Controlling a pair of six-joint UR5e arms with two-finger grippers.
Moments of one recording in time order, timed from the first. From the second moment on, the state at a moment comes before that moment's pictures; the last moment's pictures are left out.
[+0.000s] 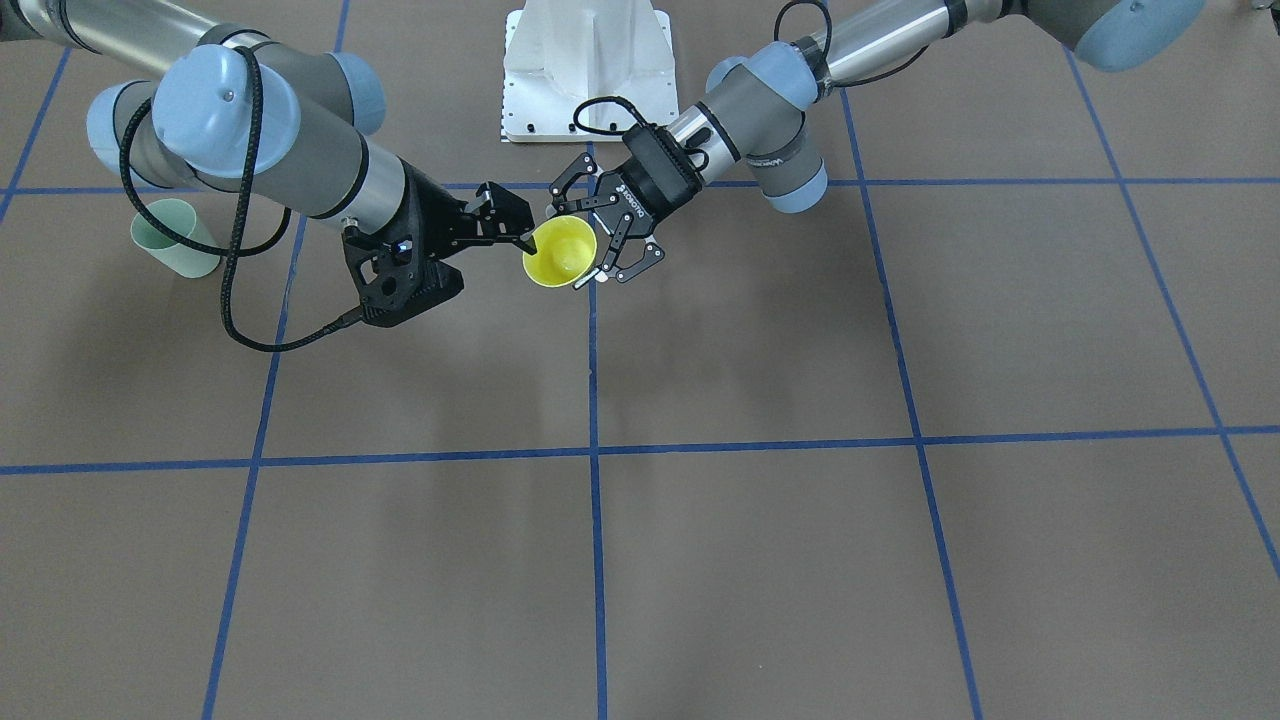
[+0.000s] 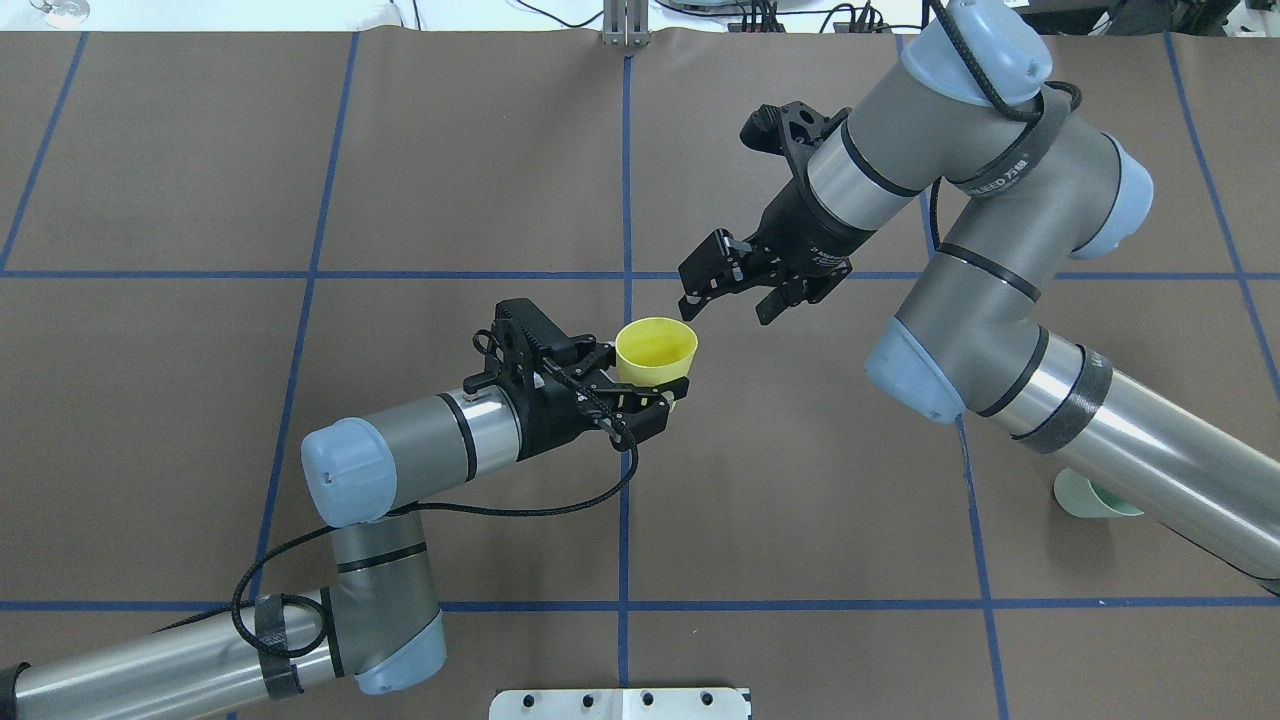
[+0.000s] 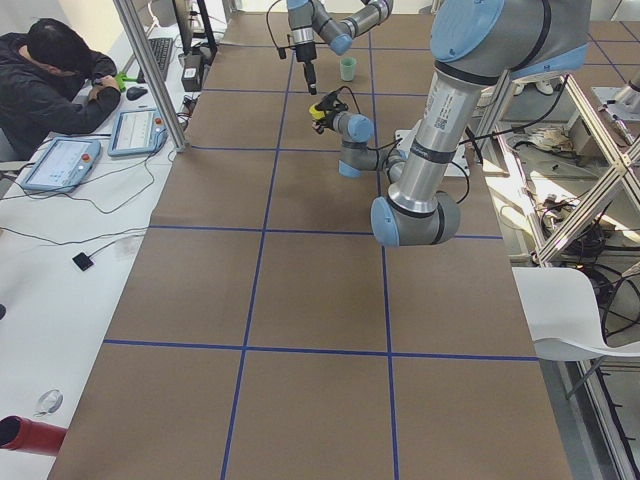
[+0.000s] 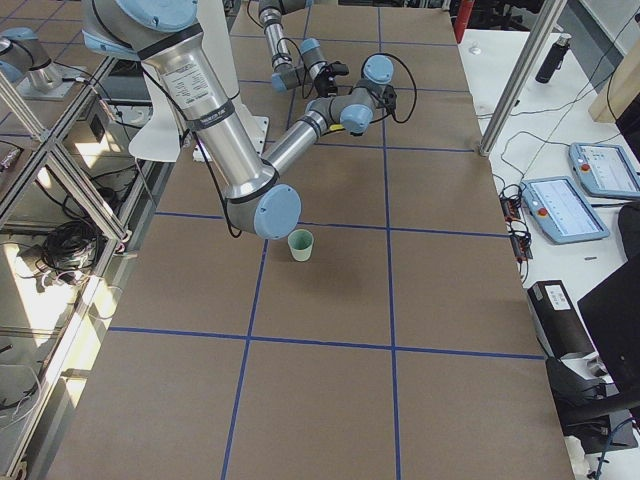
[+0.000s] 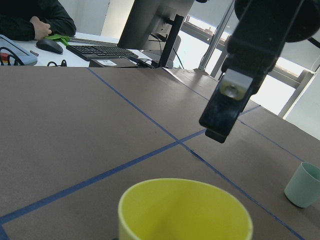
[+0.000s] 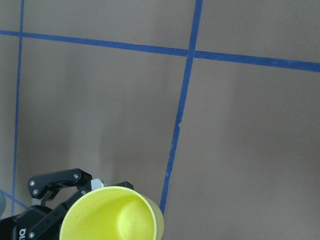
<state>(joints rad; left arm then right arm) -0.35 -2.16 -1.42 -2.98 -1.44 -0.74 0.78 -0.98 1.67 -1.24 2.45 1.04</state>
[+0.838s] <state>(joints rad) -0.33 -2.18 -1.41 -2.99 -1.44 -0.74 0.74 -0.94 1.62 -1.23 2.45 1.08</state>
